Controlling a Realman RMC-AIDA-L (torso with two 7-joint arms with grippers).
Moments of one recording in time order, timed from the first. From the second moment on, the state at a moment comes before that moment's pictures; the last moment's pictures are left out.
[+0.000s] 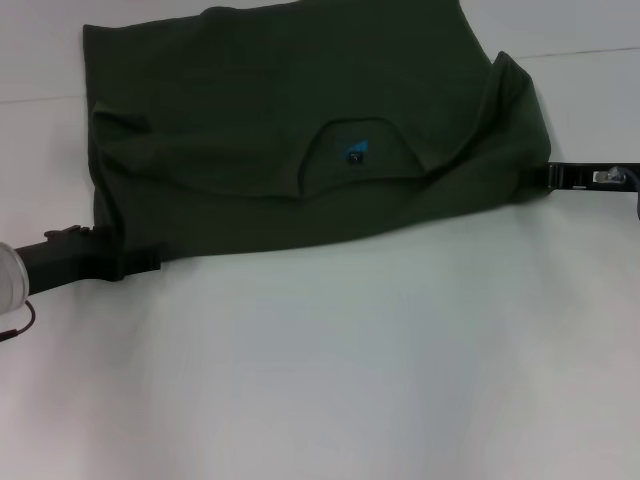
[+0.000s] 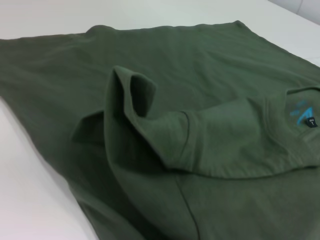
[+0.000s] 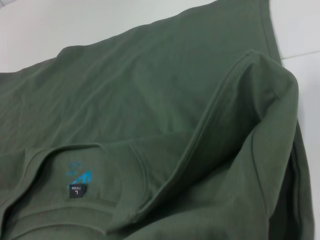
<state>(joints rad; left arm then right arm) -0.51 -2.15 -2.28 -0.69 -1.03 0.92 -1.71 0.61 1.98 -0.61 -0.53 -2.25 -0.96 2.03</state>
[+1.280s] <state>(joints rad) -0.53 -2.14 -2.26 -0.67 -0.99 0.90 -1.74 0.61 1.98 -0.61 -0.53 -2.25 -0.95 2.03</state>
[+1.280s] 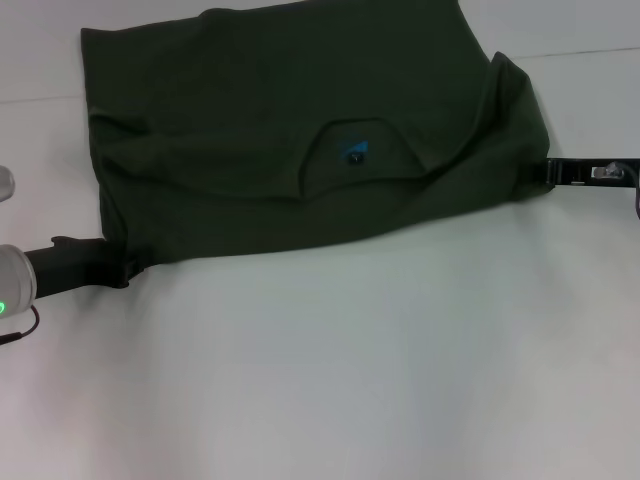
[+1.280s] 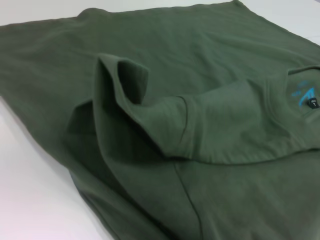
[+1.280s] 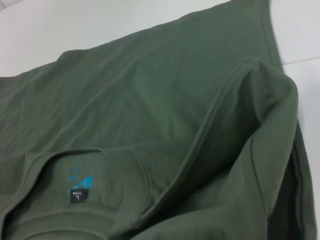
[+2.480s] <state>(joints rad) -0.46 -2.11 -2.29 -0.78 -1.00 1.16 -1.74 0.57 1.97 -0.58 -0.53 -2.20 -1.03 1.95</state>
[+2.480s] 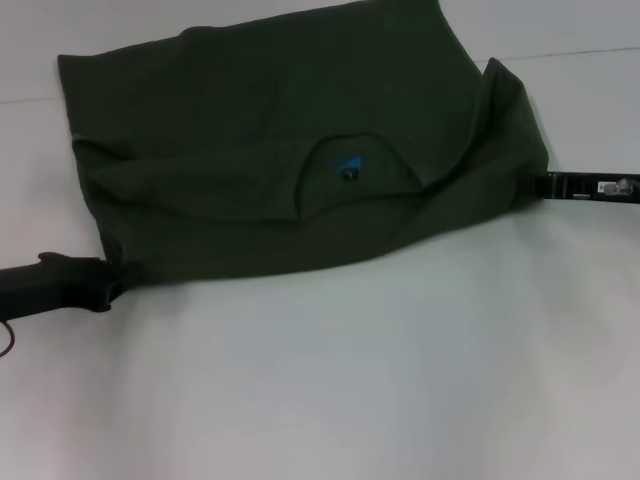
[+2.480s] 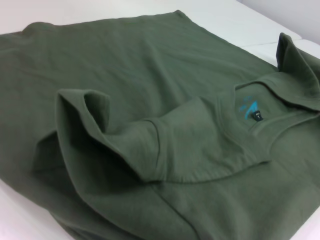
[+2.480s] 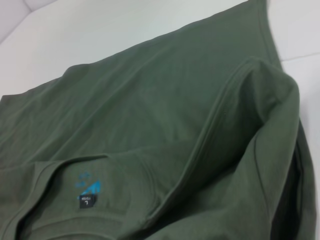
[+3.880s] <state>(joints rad) -0.28 -2.06 -2.42 -0.88 -0.99 1.48 -1.71 0.38 1.95 -0.59 -0.59 -2.24 -1.50 1.77</state>
